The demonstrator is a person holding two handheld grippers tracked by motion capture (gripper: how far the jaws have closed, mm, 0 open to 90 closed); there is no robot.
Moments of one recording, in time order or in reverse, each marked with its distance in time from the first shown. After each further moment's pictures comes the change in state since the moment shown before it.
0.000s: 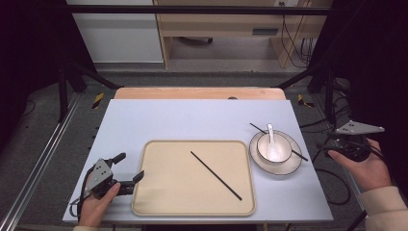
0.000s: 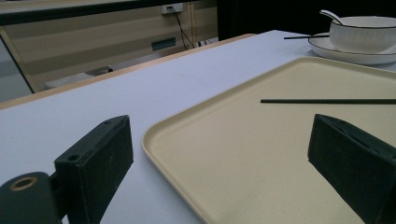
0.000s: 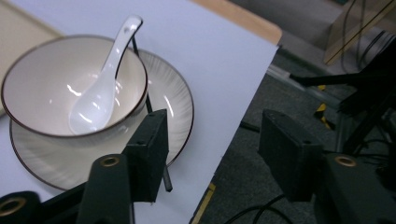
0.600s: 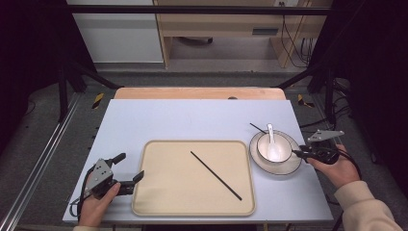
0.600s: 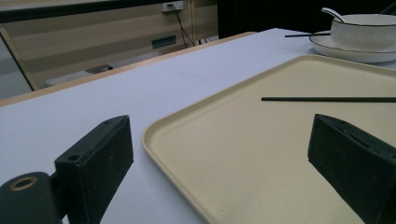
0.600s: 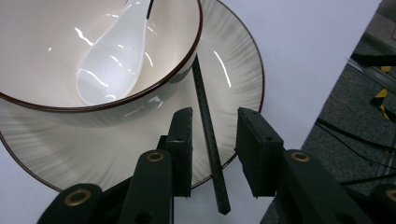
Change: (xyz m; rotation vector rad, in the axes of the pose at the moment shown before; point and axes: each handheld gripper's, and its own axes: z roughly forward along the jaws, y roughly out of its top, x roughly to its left) left arm 0.000 -0.001 0.000 0.005 0.001 -0.004; right arm 0.024 -0.022 0.070 0.128 0.144 -0.055
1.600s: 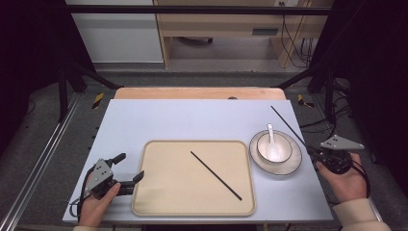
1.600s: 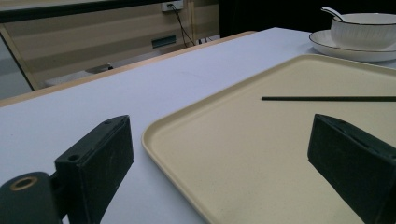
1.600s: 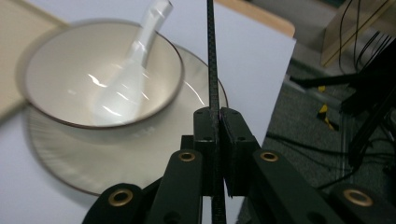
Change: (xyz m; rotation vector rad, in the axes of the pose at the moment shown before) left arm 0.000 0.000 0.000 -0.002 0.001 0.003; right arm 0.033 -0.007 -0.054 -0.195 -0.183 0.076
